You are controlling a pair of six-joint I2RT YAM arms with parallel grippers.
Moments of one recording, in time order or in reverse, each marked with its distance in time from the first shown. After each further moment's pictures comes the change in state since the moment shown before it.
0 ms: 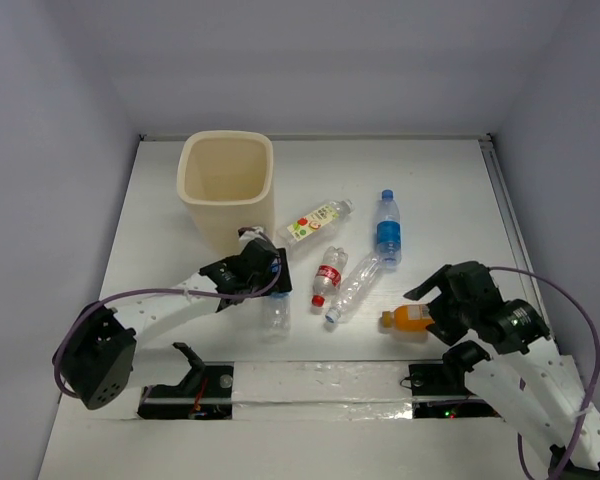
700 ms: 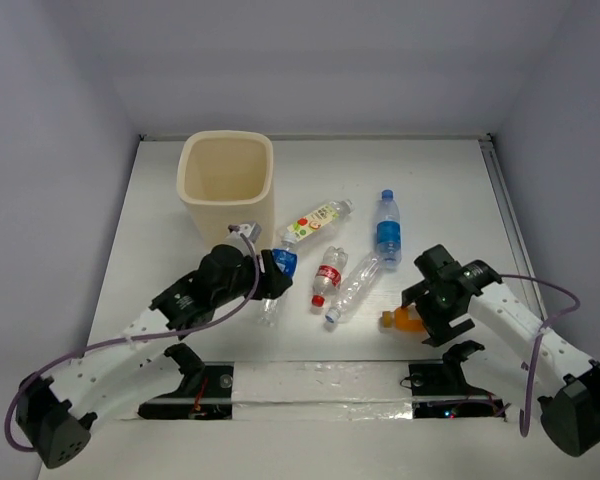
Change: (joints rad) left arm -0.001 -0.383 -0.092 0.053 0.254 0.109; right arm 0.000 0.392 -0.005 -0.062 -0.003 0.266
